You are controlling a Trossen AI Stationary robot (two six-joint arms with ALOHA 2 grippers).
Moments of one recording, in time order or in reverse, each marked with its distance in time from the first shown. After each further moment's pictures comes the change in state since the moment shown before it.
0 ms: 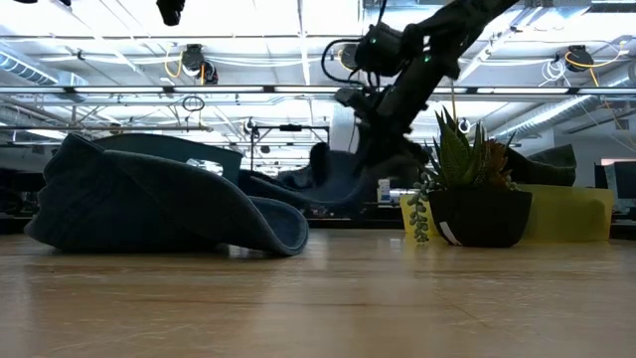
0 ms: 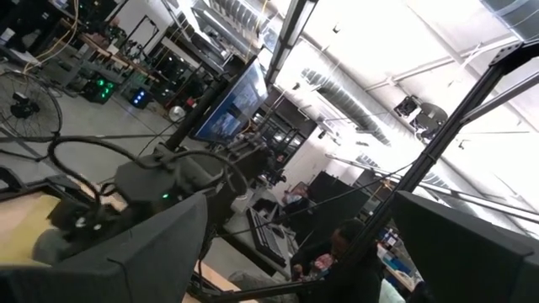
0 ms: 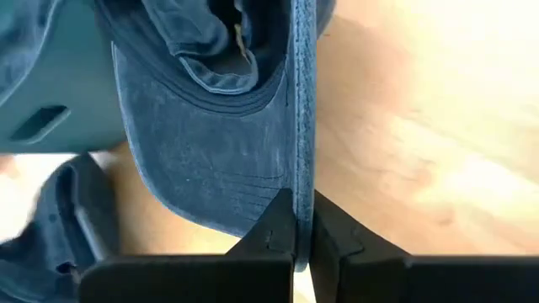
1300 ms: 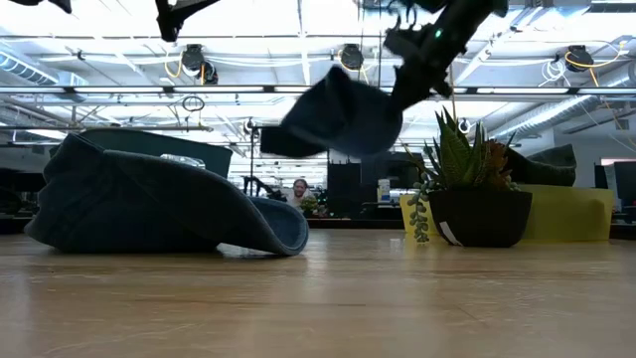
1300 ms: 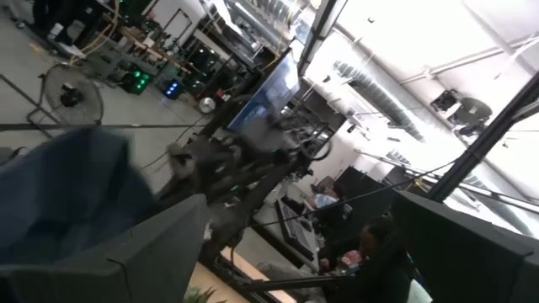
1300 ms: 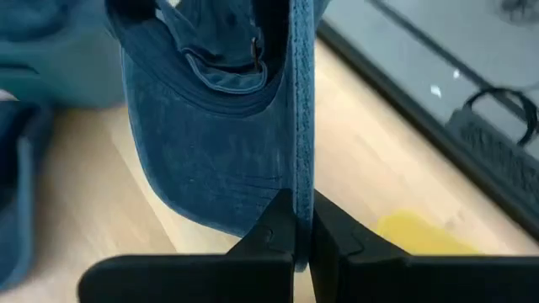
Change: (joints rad) left arm 0.075 0.000 0.000 -0.087 0.017 -0.004; right arm 0.053 -0.315 0.000 -0.224 0.288 -0.476
